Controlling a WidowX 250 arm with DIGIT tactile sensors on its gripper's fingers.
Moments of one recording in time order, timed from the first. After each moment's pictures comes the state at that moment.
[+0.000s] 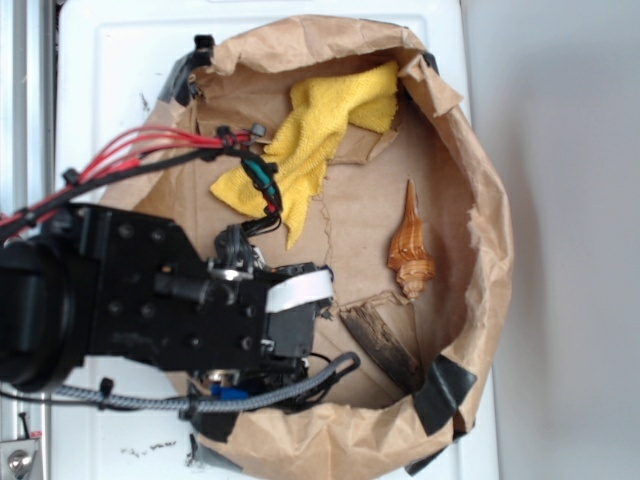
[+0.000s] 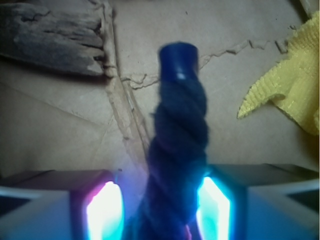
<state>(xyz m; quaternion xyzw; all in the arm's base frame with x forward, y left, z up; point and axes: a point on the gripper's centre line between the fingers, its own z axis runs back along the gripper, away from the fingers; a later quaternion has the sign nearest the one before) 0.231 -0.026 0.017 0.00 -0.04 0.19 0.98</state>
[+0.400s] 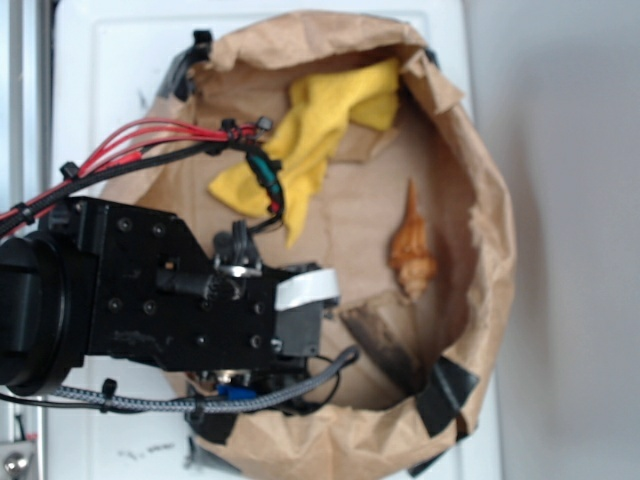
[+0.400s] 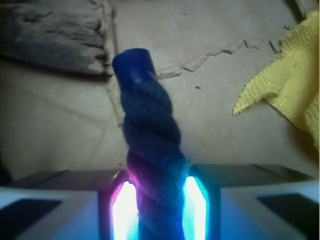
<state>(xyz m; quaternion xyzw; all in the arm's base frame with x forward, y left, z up) 0.229 -0.018 0.028 -0.01 -0.02 0.20 0.98</state>
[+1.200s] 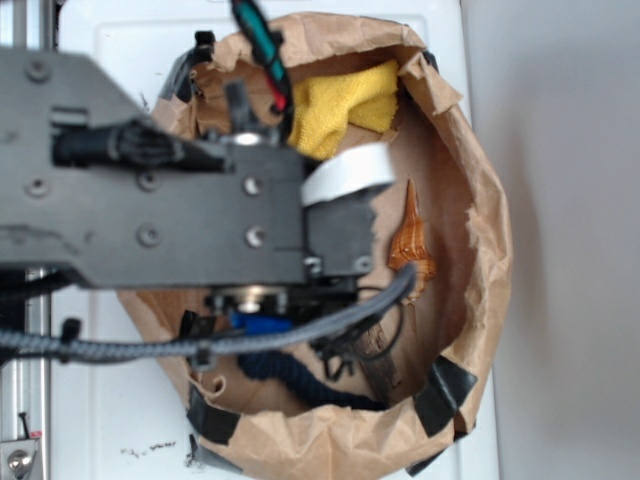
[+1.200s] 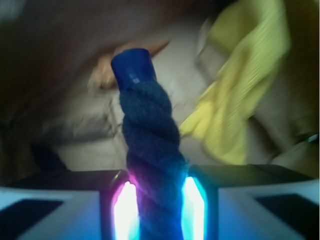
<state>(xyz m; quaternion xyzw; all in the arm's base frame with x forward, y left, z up) 0.249 0.008 0.123 0.01 -0.04 0.27 0.96</state>
